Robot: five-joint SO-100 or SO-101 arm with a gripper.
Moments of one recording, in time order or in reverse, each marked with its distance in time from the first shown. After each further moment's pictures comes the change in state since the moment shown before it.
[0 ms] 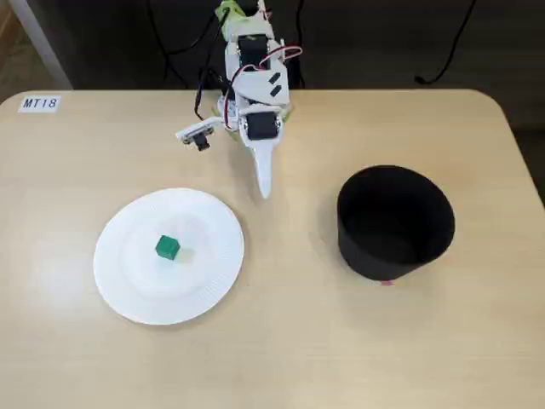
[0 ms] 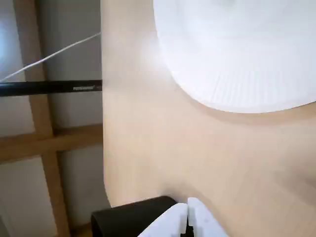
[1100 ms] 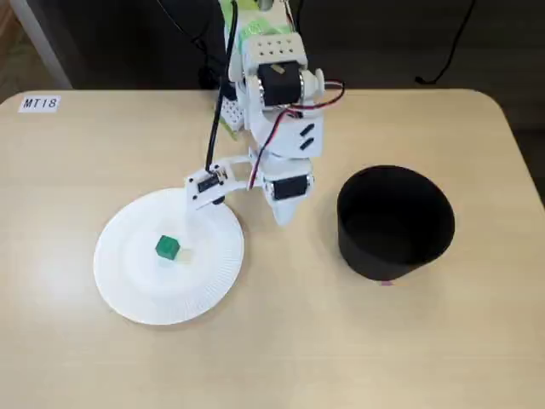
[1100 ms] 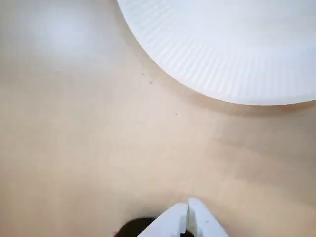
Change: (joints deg) arm -2.5 -96.8 -77.9 21.1 -1.1
